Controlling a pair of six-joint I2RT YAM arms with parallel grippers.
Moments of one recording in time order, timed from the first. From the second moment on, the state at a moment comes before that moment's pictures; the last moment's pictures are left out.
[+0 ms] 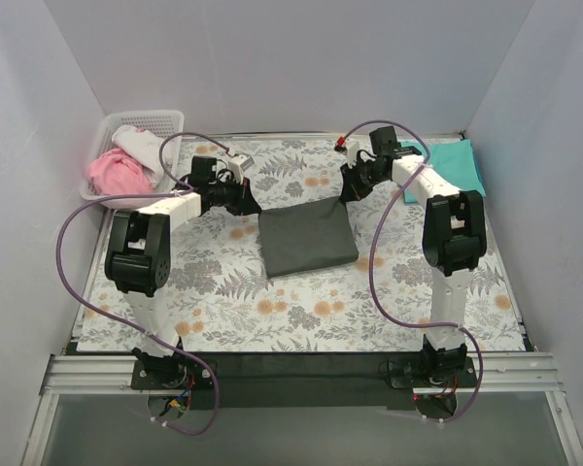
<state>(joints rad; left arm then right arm) -0.19 1.92 1.22 -0.11 0.77 0.10 0.25 2.11 1.68 -0.66 -0.63 -0.42</state>
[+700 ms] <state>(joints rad) -0.16 2.27 1.62 -0.12 0.67 0.01 0.24 2.35 1.91 -0.58 -0.52 -0.35</state>
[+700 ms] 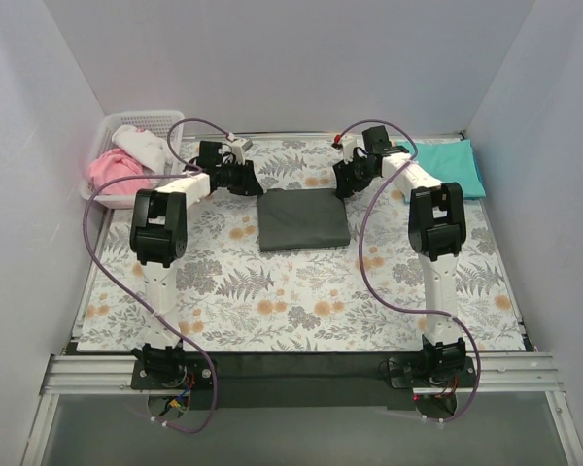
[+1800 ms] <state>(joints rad) -0.23 2.11 1.07 0.22 1.03 -0.64 0.25 2.14 1.33 -0.45 -1.07 -0.01</state>
